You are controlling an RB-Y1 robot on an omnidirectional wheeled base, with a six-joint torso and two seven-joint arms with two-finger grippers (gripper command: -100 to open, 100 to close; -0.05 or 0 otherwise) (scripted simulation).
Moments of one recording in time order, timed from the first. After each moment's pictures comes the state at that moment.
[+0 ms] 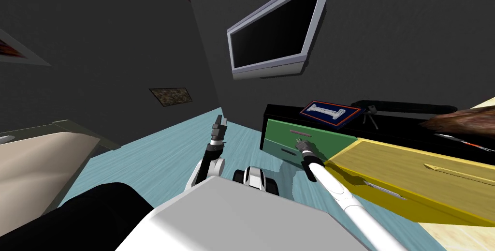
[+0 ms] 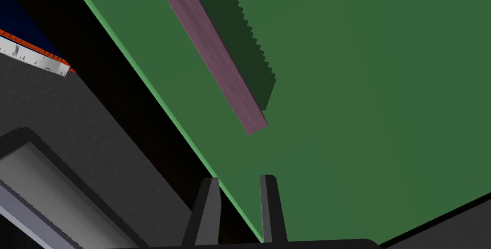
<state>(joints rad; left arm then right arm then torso) 0.50 -0.03 -0.06 -2.30 -0.12 -0.47 0.00 0.03 -0.61 0.23 -1.38 1.57 0.32 0.46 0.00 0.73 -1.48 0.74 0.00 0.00</state>
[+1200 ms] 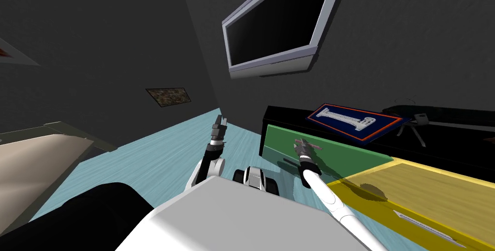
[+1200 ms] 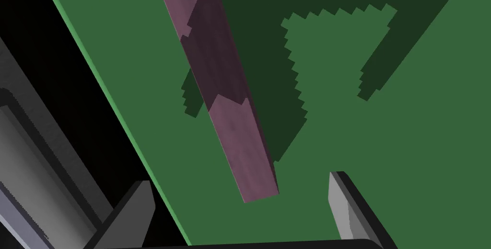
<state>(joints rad) 0.50 -0.03 -0.06 -2.30 -0.12 -0.47 0.00 0.09 -0.54 0.28 -1.39 1.77 0.52 0.53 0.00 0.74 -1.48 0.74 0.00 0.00</state>
